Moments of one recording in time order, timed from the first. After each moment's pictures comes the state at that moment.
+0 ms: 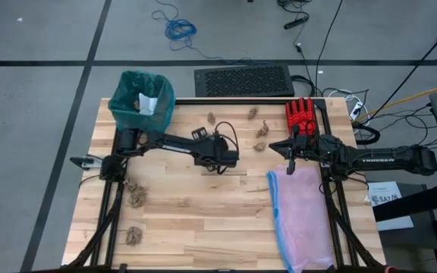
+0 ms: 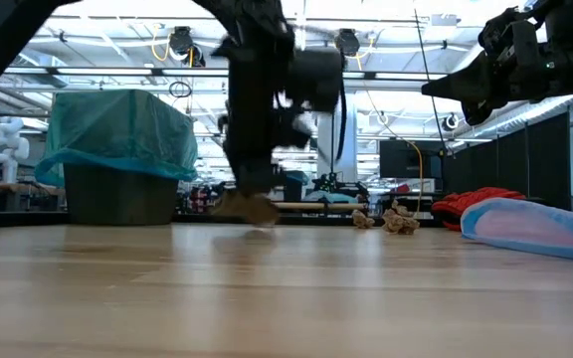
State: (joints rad) left arm 0.04 2.08 1.59 -1.09 -0.68 -0.39; right arm -0.16 0.57 0.13 0.41 0.05 0.07
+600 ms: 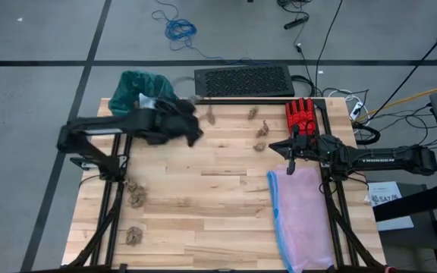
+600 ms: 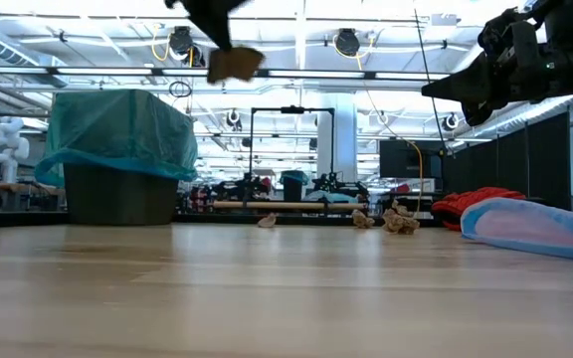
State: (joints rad) left arm 0.06 1.47 1.60 -1.11 -0.83 -0.37; right arm -0.16 0.57 0.13 0.41 0.05 0.07
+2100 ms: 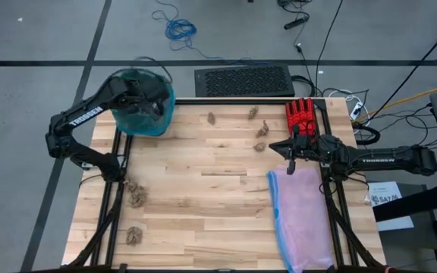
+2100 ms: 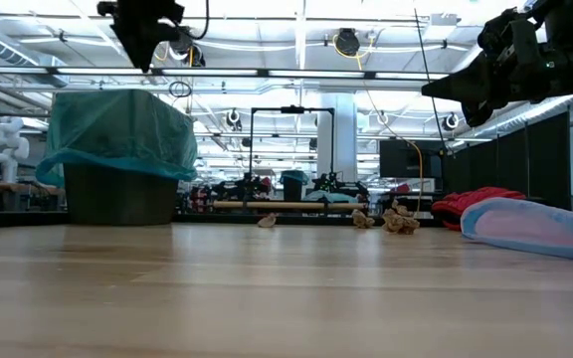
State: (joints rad) left arm 0.46 1.35 1.60 -1.55 -0.65 -0.35; right arm -0.16 0.57 0.13 0.41 0.05 0.09
